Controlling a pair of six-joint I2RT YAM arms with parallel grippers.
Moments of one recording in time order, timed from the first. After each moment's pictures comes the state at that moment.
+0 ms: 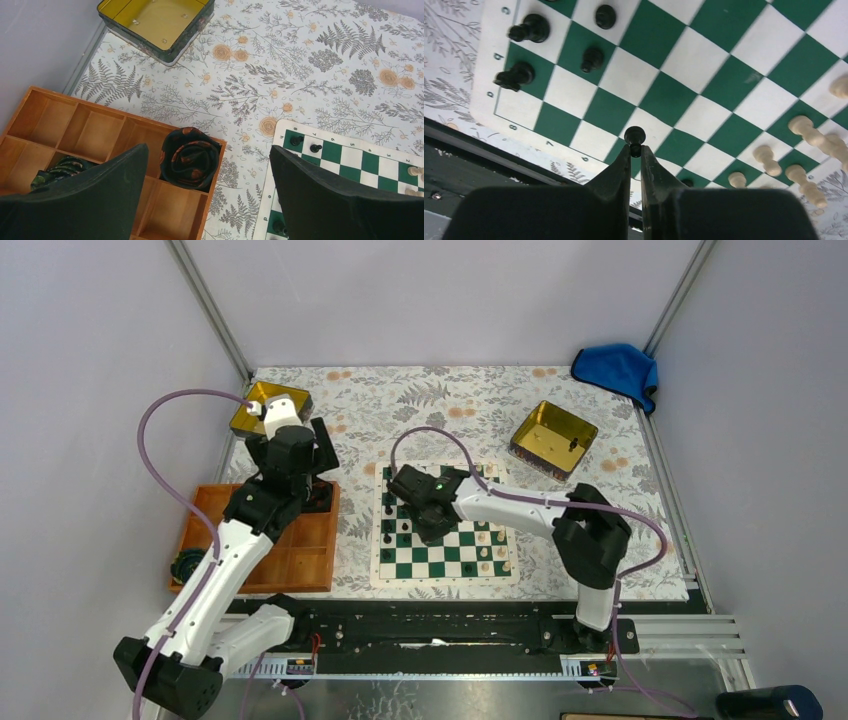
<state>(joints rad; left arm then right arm) -0.39 0.96 1.00 -0.55 -0.58 -0.38 1.02 1.84 1.37 -0.78 0.10 0.48</state>
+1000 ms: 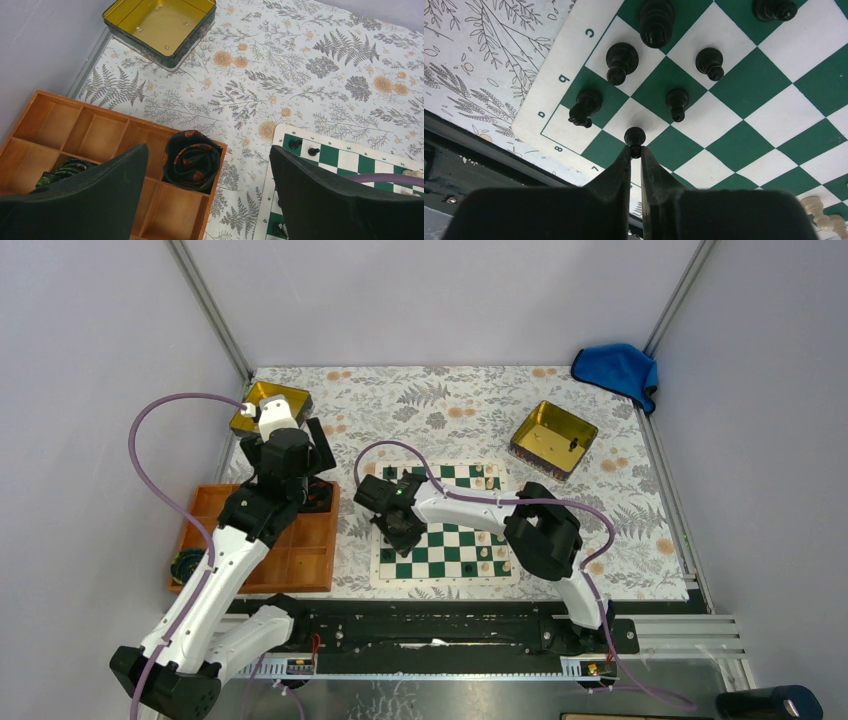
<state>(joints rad) -0.39 0.93 1.00 -0.55 -0.59 -0.36 1.11 2.12 1.67 -0.88 0.03 0.41</state>
